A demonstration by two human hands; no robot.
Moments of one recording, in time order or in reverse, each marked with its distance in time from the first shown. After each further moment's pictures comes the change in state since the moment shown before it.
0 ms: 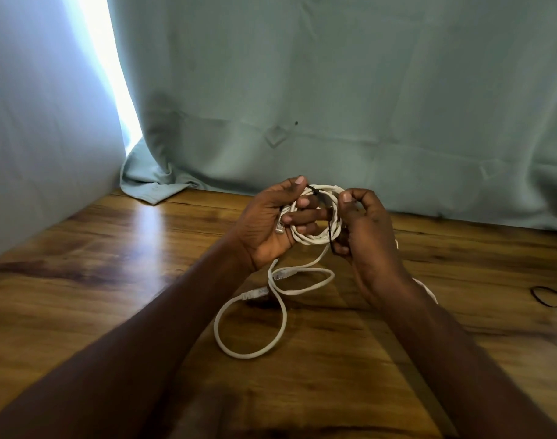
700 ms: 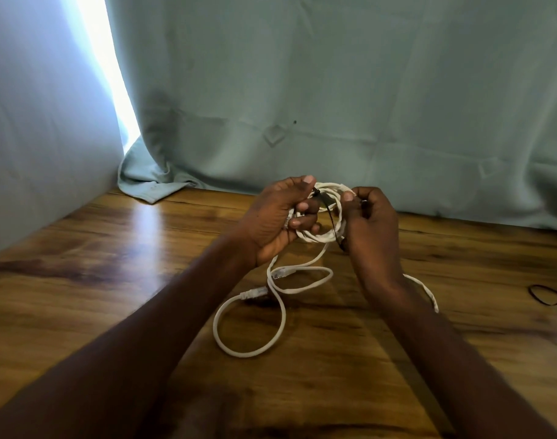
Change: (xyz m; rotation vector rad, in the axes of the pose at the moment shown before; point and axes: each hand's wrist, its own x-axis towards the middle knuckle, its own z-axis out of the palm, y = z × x) left_hand 0.001 0.001 0.008 0.243 0.094 0.015; right_hand -0.005 0.001 0.000 -0.271 0.145 -0.240
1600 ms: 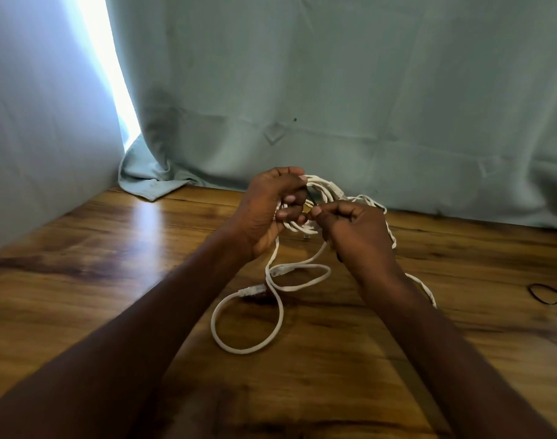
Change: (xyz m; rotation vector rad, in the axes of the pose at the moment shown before) left_hand 0.000 0.008 0.000 0.127 0.177 0.099; right_hand -0.007 -0.008 -0.002 -0.065 -0.219 0.107
